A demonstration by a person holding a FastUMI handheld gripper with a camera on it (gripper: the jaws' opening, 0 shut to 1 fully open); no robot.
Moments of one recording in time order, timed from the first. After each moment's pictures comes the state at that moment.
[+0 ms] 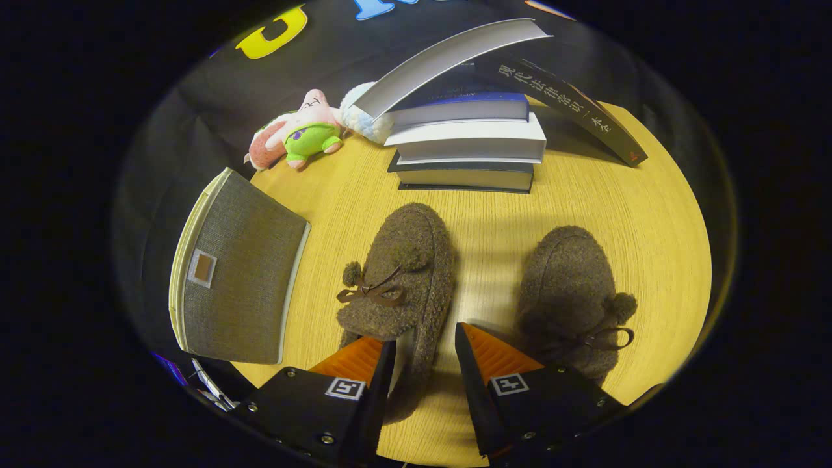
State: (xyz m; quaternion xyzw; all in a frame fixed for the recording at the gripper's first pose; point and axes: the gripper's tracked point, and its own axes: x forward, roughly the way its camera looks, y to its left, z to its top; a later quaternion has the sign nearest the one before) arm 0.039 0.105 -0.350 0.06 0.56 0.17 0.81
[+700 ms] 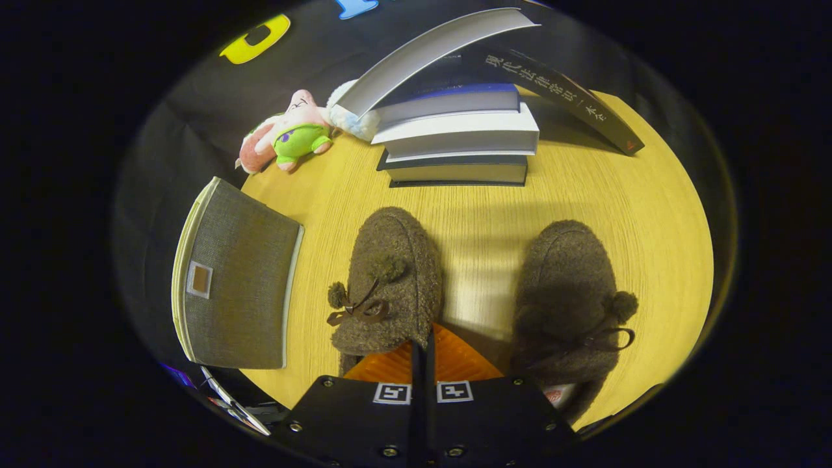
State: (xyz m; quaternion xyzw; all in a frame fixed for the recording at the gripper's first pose) arm 0.037 0.107 -0.332 0.08 0.58 0.16 0.80
